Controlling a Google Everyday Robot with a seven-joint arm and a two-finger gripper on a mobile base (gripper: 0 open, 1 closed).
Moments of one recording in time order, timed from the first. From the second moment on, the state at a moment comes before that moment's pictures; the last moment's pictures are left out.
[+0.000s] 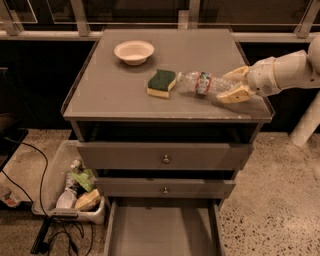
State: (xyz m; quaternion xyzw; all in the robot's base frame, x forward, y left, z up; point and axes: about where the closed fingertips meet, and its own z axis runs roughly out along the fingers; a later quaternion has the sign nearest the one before) arm 0.667 -0.226 0.848 -0.55 0.70 0.13 0.44
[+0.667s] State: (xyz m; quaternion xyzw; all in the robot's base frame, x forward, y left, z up) arm 0.667 -0.226 0.848 -0.55 0.70 0.13 0.44
